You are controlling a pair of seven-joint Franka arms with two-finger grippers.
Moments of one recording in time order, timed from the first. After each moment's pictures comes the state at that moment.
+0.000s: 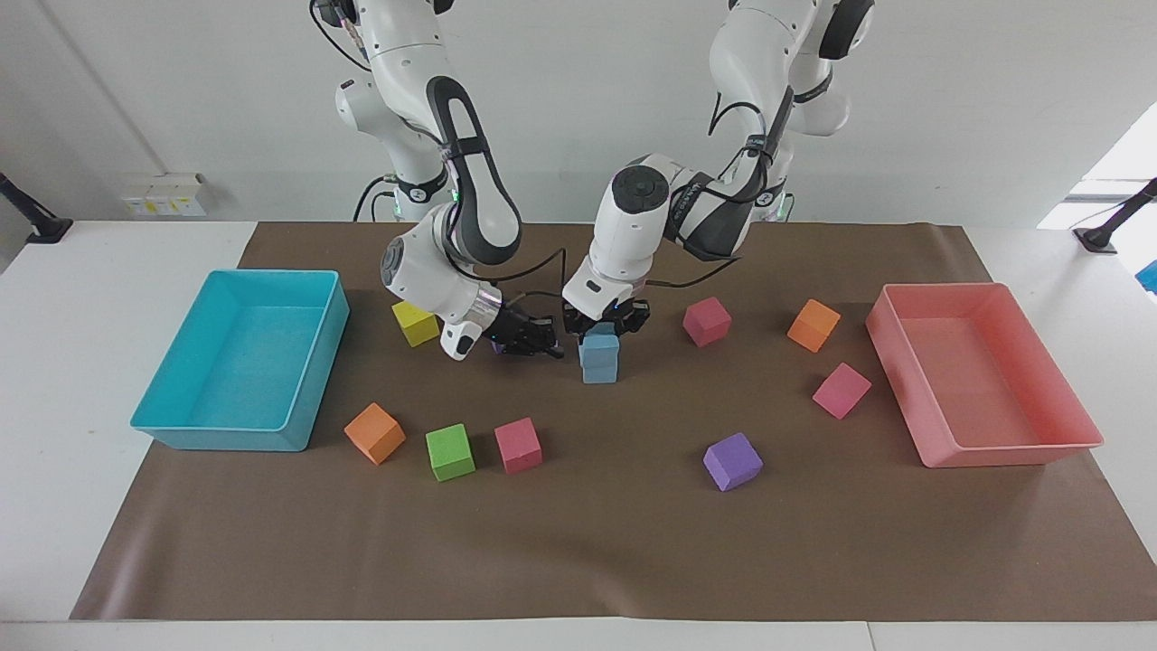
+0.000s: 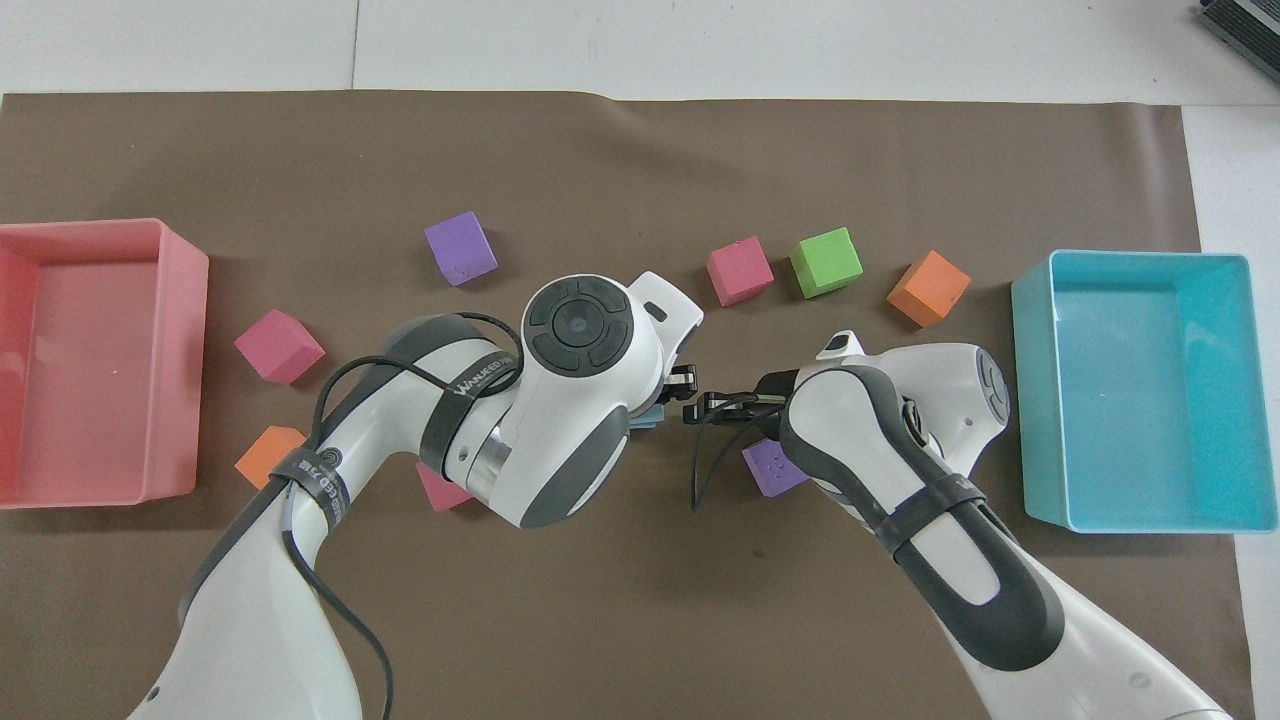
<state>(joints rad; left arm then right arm) -0.55 0.36 -0.17 -1.71 -0.06 2.12 -0.69 0.50 0.27 -0.13 -2.16 1.16 2.34 -0.46</state>
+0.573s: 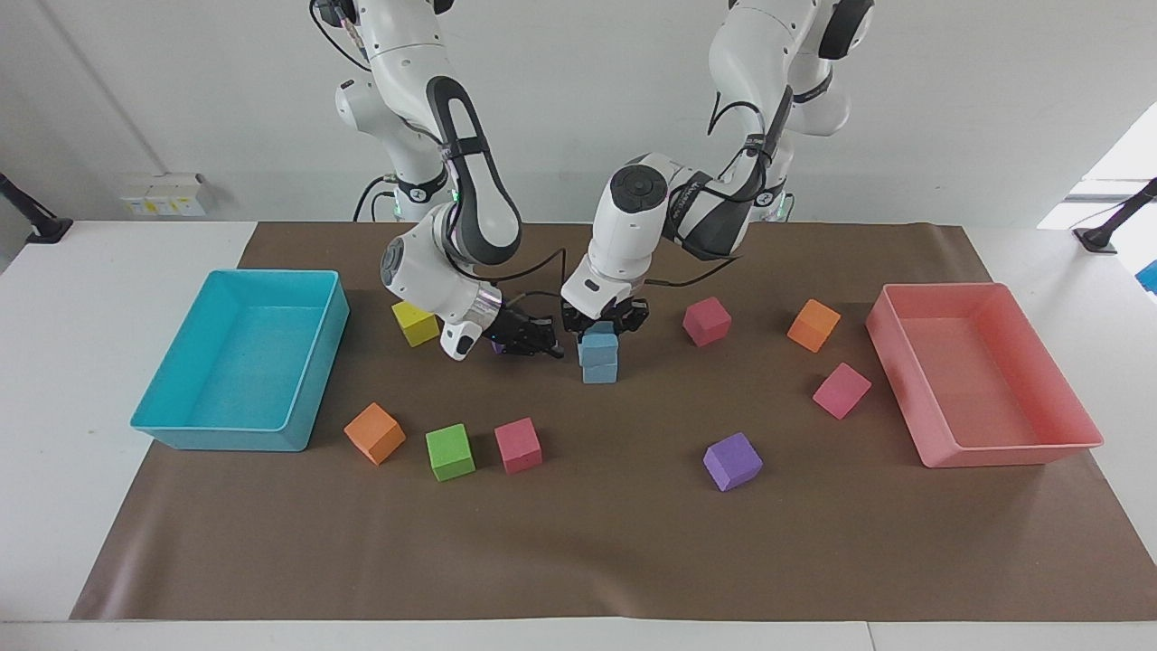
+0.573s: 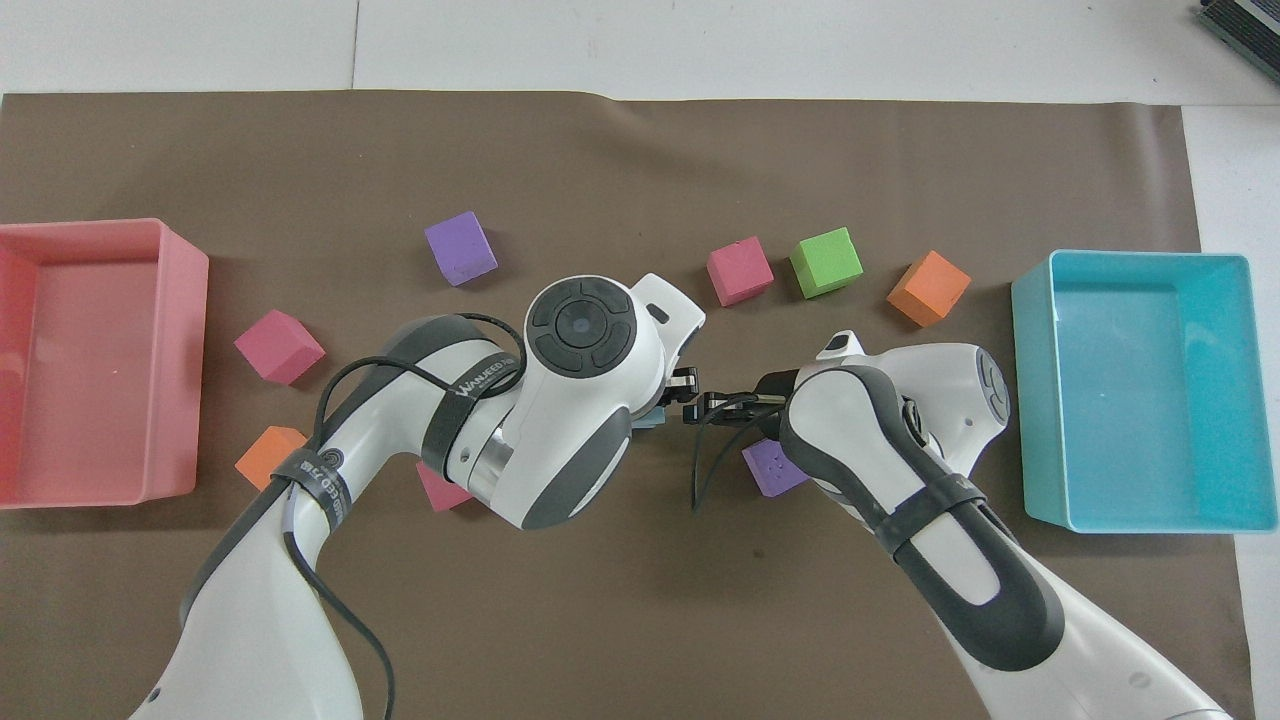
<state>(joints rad) -0.55 0.36 -0.17 -1.71 -0.06 2.11 -0.69 0.50 0.27 -0.13 -2.16 1.16 2.34 -0.46</state>
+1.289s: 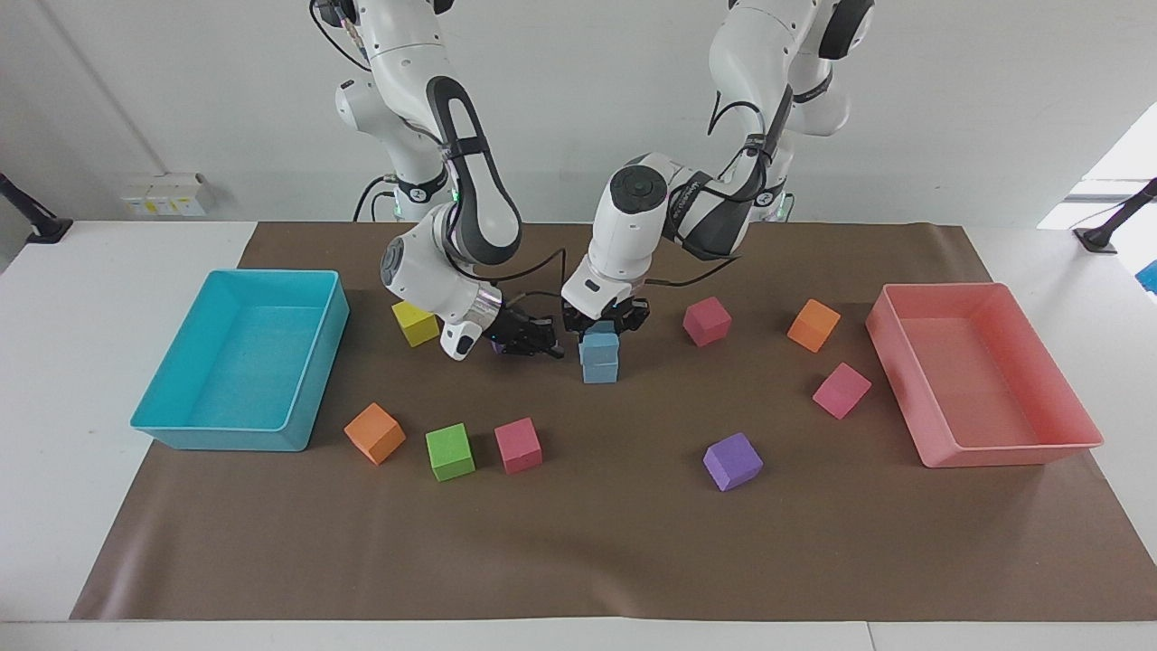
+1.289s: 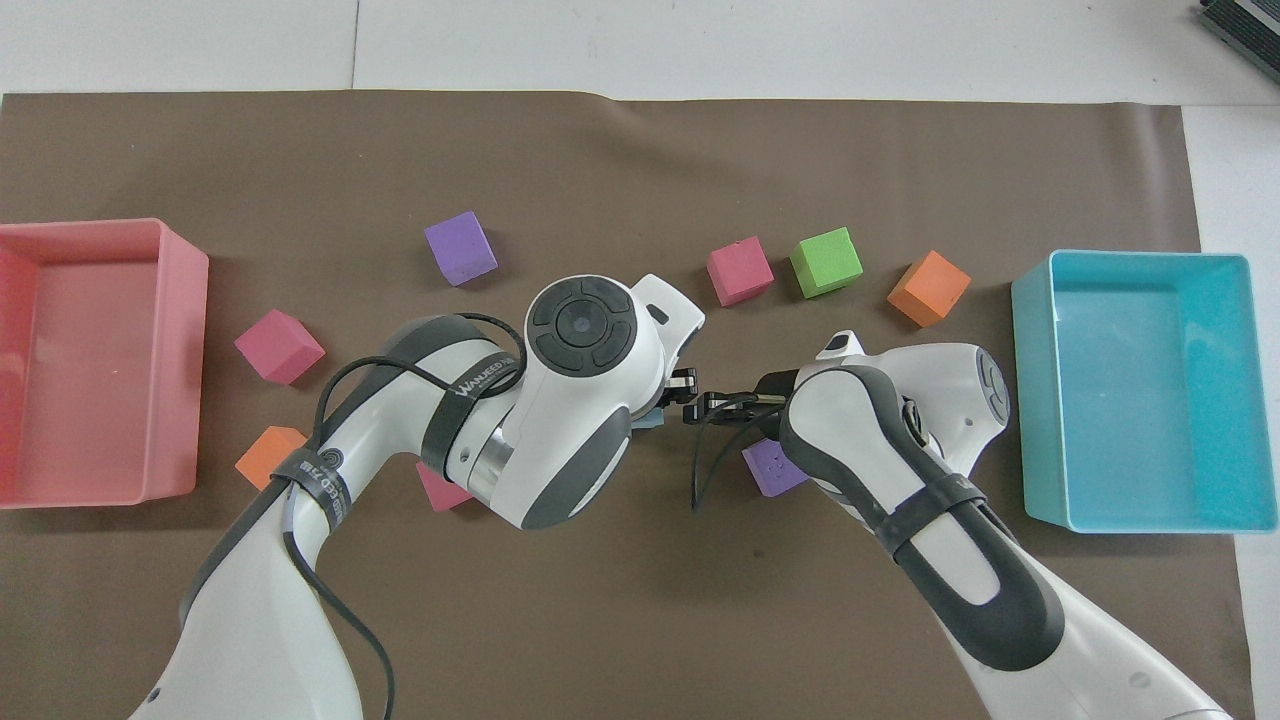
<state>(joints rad) -0.55 0.36 -0.17 -1.71 -0.06 2.11 -0.69 0.50 0.27 -0.13 -2.16 1.16 2.34 -0.46</state>
